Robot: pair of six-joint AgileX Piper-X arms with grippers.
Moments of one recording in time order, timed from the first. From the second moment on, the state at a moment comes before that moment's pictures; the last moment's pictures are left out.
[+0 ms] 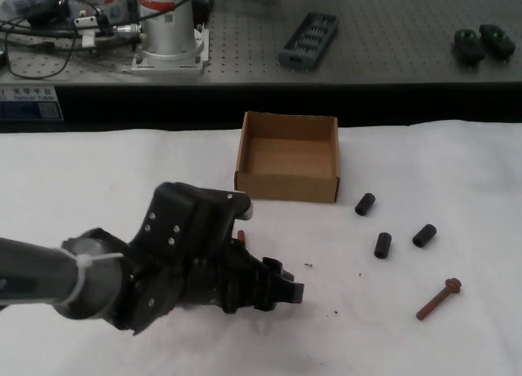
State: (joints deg) left arm -35.1 102.9 -46.1 -7.5 13.0 -17.1; right arm 9.4 67.4 -52.6 -1.2 -7.1 -3.5
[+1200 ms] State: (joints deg) left arm -35.0 100.7 -52.1 16.0 26.8 -4.9; right arm 9.4 67.4 -52.6 2.0 -7.1 -3.5
